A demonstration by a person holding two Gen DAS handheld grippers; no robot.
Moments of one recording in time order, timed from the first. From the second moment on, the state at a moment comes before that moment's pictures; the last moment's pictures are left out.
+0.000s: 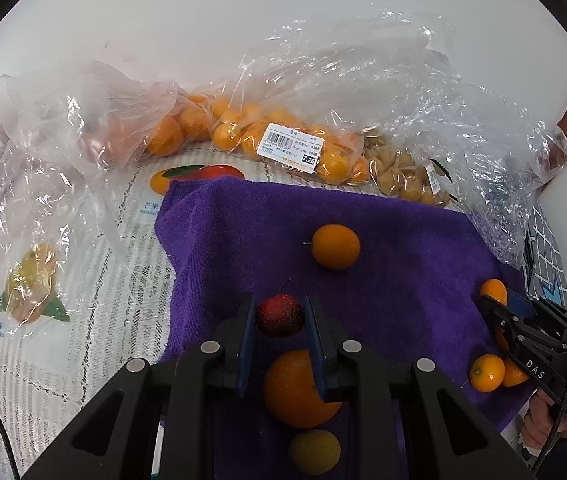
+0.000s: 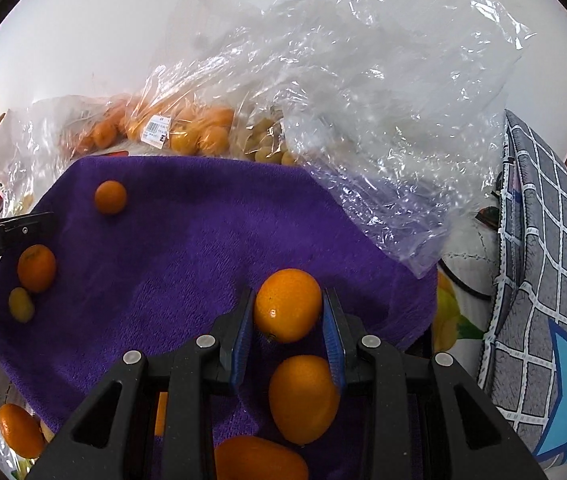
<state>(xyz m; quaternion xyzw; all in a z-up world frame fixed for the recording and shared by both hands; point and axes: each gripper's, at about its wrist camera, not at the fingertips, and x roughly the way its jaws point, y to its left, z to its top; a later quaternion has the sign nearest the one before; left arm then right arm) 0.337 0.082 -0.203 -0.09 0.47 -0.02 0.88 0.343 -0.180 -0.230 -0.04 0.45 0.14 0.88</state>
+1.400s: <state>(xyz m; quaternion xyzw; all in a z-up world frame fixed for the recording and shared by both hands) 0.219 0.076 -0.148 -0.07 0.41 -0.04 0.91 0.191 -0.195 -0.147 -0.01 0.37 0.08 0.93</state>
